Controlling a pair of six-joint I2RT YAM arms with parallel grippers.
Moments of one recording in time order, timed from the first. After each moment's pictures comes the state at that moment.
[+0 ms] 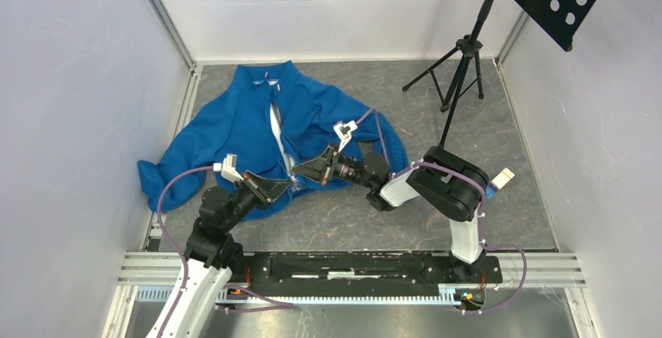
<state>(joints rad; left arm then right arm) -0.28 0.20 0.17 -0.14 0.37 -1.07 0.89 1.95 0.73 1.48 -0.38 0.92</state>
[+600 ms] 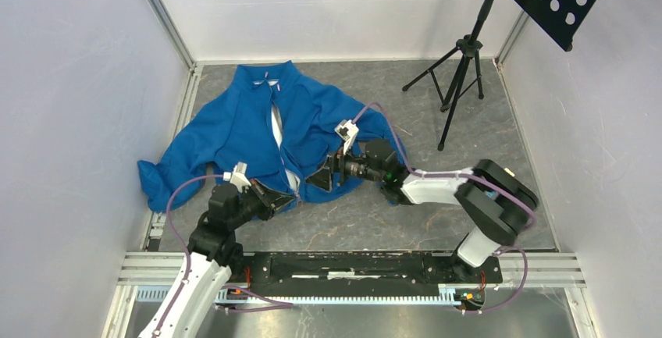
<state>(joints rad) -0.28 0.28 0.15 -0.29 0.43 -1.11 0.84 1.67 0.70 0.85 -0.43 0.58</state>
